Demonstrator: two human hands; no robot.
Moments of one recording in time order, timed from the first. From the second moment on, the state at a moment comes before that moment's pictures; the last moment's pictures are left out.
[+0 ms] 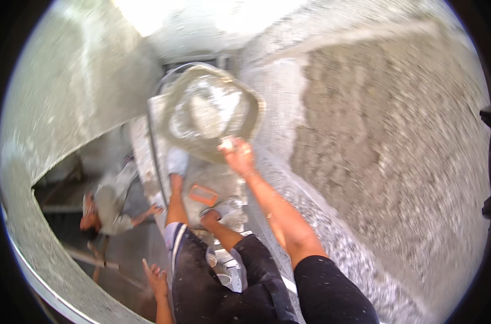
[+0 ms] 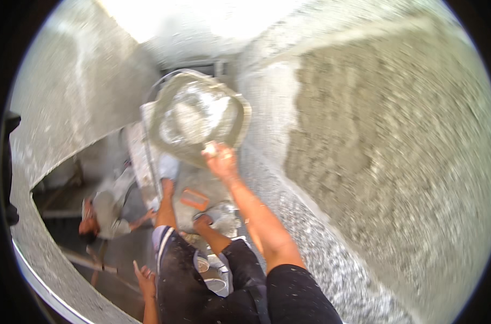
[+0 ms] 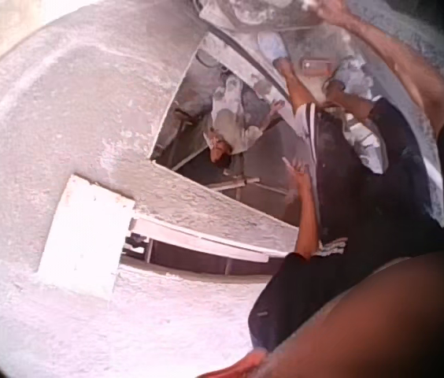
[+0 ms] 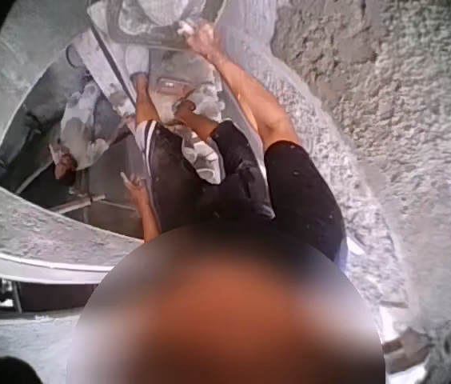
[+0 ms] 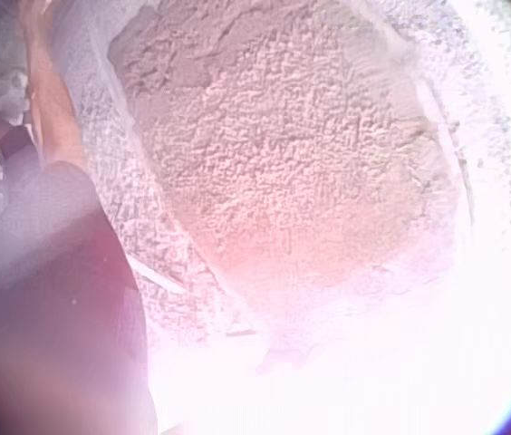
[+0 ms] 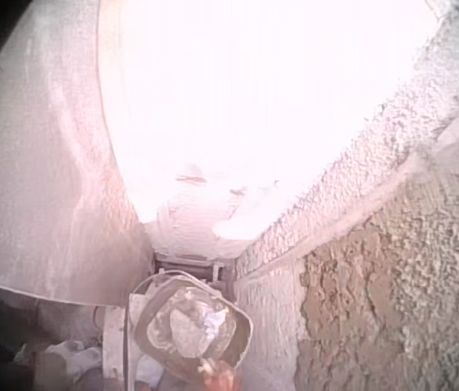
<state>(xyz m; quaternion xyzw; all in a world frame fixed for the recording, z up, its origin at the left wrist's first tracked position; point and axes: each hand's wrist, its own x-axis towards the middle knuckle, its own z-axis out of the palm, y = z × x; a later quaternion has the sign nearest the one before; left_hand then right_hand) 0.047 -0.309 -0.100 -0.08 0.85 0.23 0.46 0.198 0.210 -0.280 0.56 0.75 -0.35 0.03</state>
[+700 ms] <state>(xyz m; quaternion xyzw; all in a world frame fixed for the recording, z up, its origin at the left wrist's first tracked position) -0.046 -0.175 0.083 0.07 0.83 0.28 0.48 0.403 0.241 0.376 0.42 0.75 -0.49 -0.15</state>
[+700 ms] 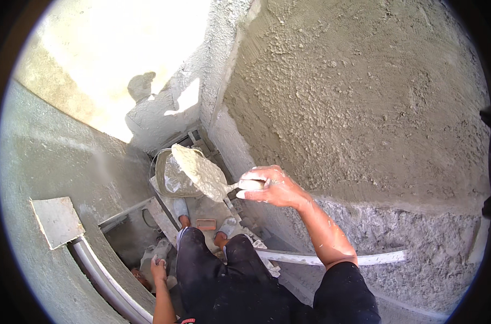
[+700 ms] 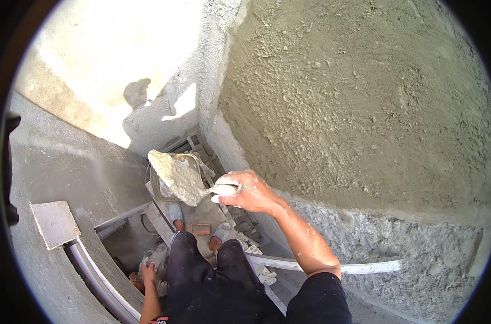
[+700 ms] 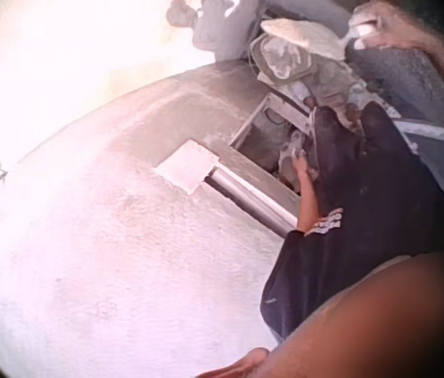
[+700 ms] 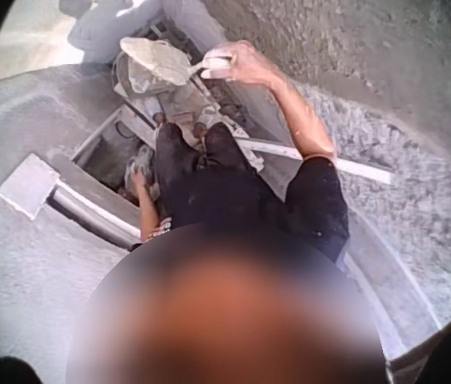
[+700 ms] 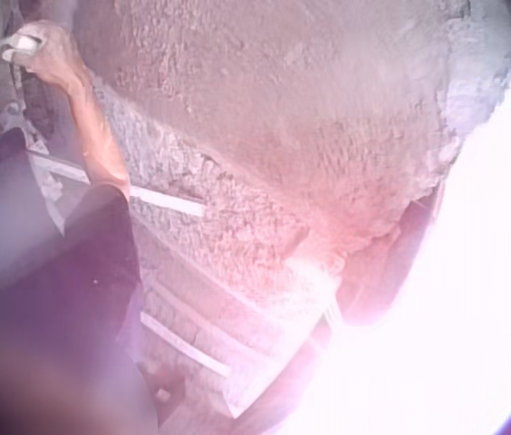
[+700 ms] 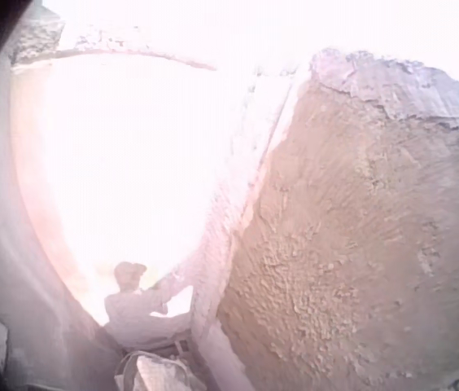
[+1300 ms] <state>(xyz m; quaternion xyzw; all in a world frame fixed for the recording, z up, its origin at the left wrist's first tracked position) 0.024 -0.049 0.073 0.37 0.74 -0.06 0.56 0.356 0.223 0.216 0.78 0.50 -0.36 -0.01</state>
